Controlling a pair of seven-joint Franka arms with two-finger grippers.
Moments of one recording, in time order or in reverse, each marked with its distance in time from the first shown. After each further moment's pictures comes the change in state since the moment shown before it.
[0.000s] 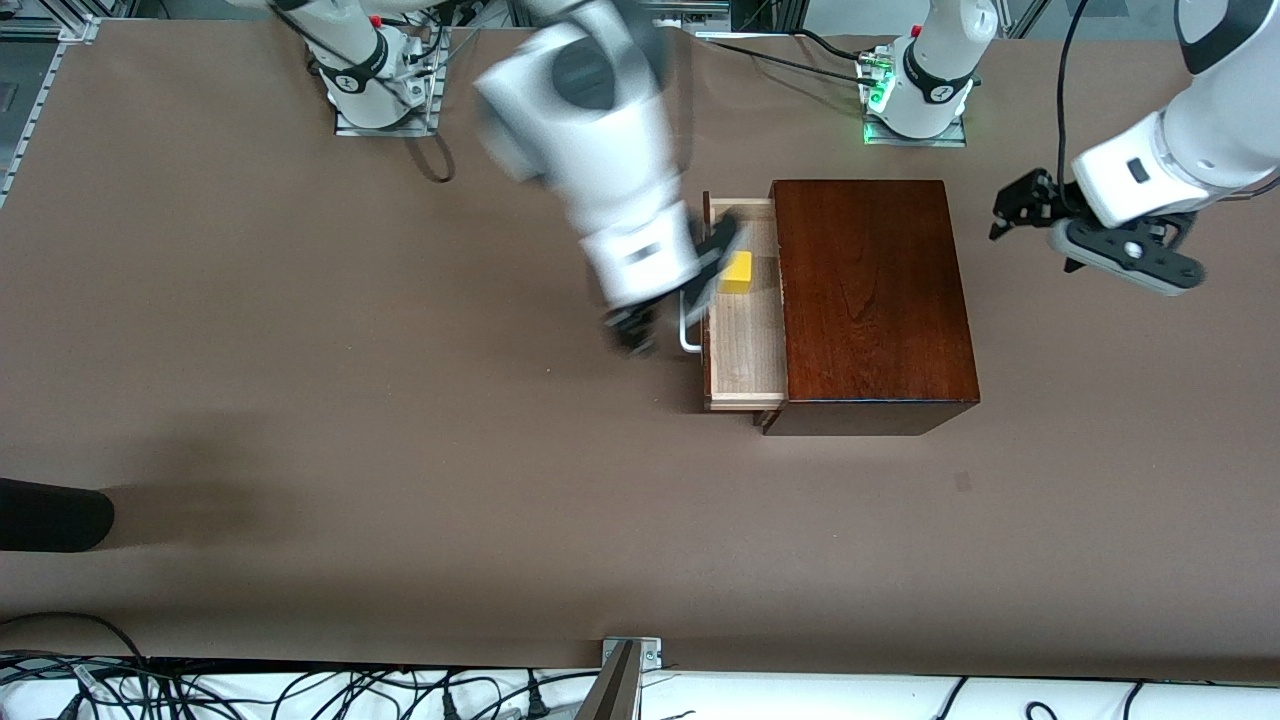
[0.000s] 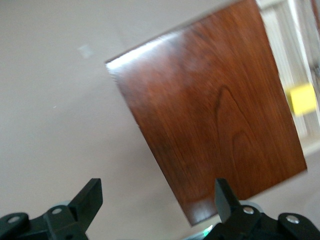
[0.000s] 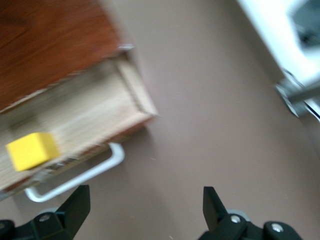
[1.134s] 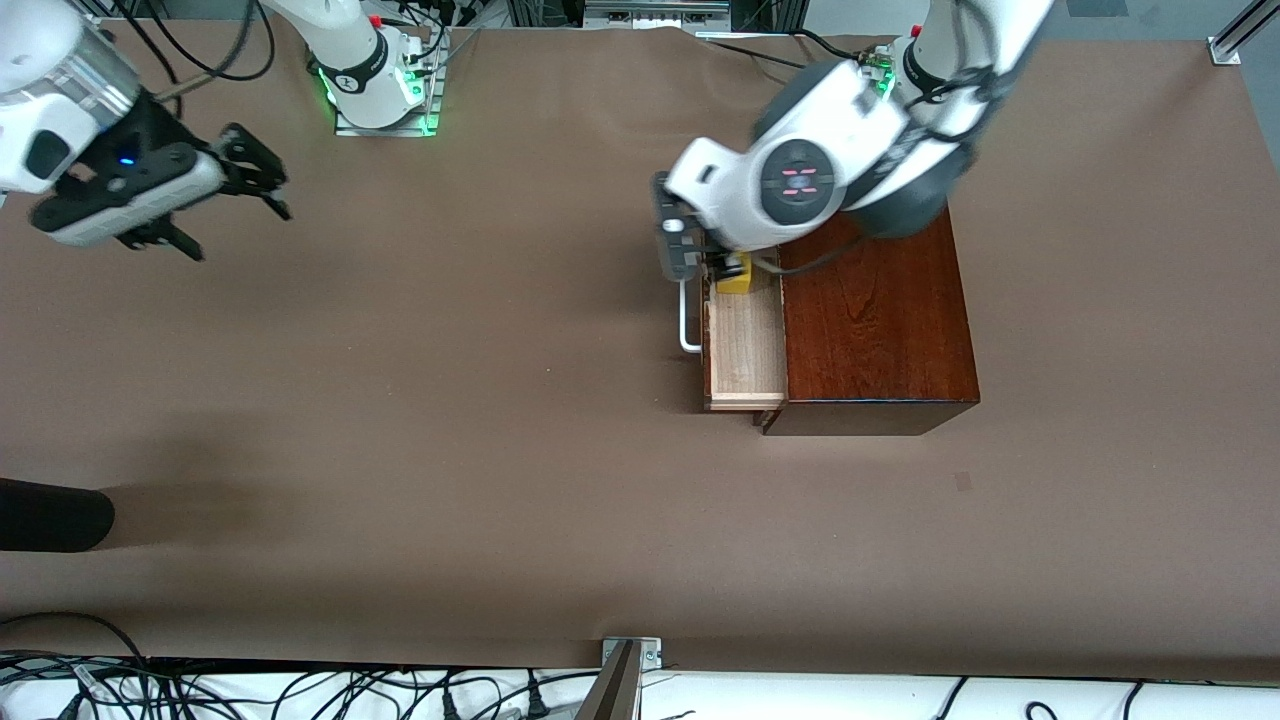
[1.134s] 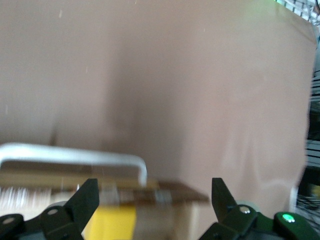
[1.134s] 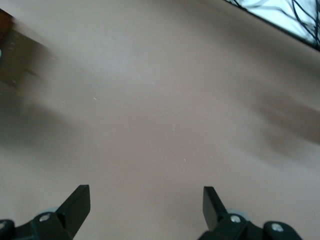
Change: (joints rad) left arm -0.286 0.487 -0.361 0.174 -0.122 0.269 0.330; right arm -0.297 -0.749 -0.209 -0.711 0.003 -0.213 0.049
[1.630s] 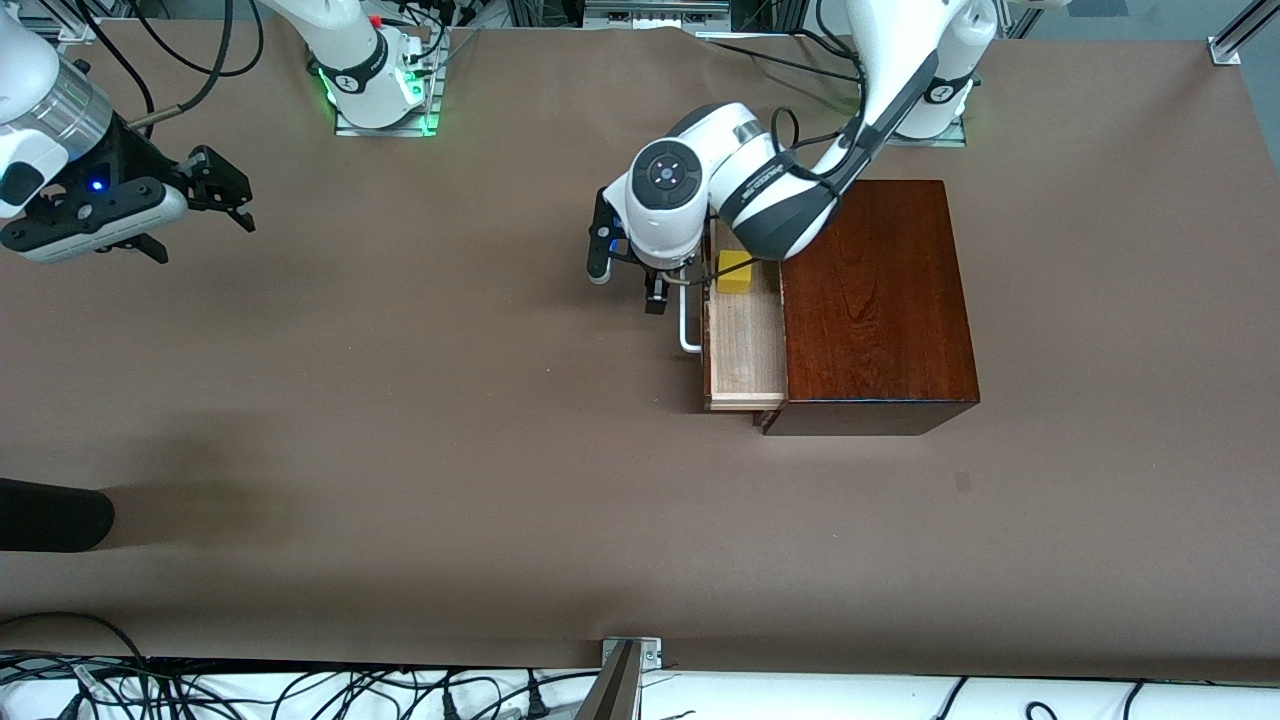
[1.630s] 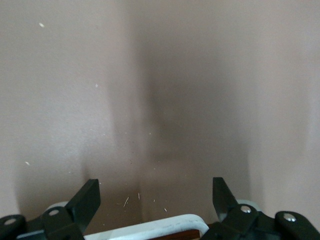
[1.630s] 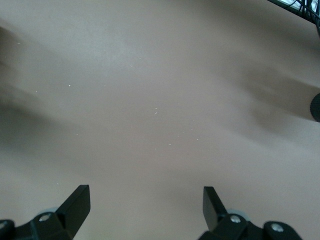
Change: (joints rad) left arm -0.106 0.147 0.003 0.005 0.306 0.149 0.063; right arm -0.001 0.009 -0.039 -0.054 -0.044 0.022 0.010
